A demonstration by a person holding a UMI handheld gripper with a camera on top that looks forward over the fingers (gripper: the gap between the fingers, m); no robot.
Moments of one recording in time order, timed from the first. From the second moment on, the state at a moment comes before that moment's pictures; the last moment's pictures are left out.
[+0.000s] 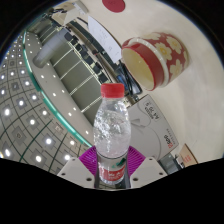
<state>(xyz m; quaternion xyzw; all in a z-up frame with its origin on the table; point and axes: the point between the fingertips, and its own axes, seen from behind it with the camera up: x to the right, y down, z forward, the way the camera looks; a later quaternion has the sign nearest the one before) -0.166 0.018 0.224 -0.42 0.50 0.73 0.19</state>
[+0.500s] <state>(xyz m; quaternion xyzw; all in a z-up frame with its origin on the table) -0.103 0.029 0.253 -0.71 0.22 0.47 0.48</state>
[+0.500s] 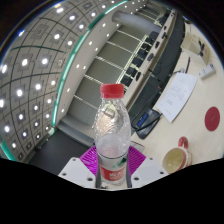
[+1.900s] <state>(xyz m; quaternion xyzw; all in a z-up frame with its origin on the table) 0.136 -0.049 0.172 -0.87 -0.01 0.01 0.49</state>
